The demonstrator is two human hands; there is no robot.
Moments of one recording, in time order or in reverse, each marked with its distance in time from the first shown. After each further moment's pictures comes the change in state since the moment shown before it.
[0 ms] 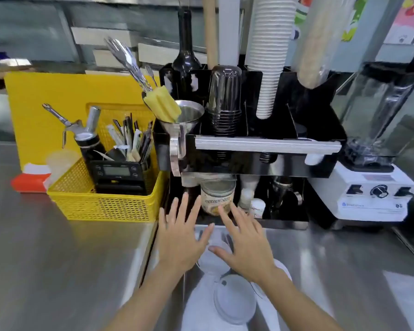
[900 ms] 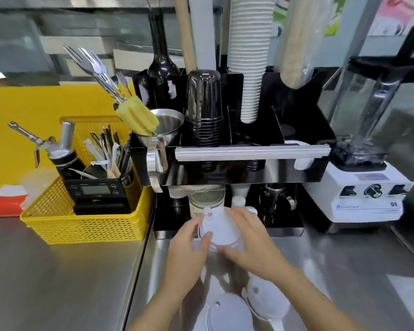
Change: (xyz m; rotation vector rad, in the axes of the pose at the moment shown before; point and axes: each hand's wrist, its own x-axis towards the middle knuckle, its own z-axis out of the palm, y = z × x) left_hand 0.009 0.045 -0.019 -0.848 0.027 -0.124; right_hand 0.017 0.025 -0.044 0.408 0.033 0.005
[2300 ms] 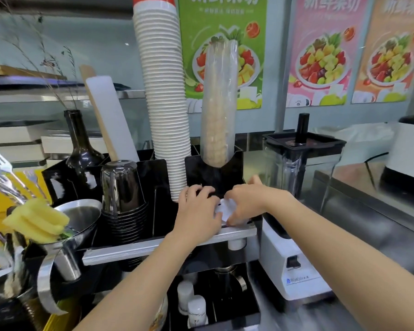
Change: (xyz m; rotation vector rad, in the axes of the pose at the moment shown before) left_hand 0.188 0.163 0.119 0.809 -0.162 0.608; right_hand 0.144 0.055 -0.234 -0.768 -0.342 0.151
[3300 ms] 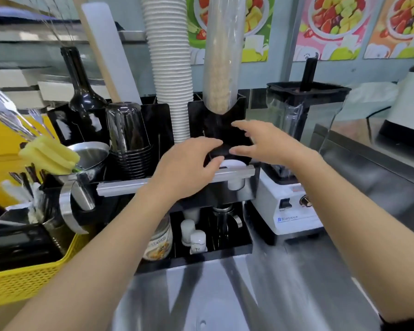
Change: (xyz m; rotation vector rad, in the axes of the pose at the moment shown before) left_hand -0.063 0.013 -0.069 -0.271 0.056 0.075; right_hand -0.055 -0.007 -0.003 0.452 0.355 0.035
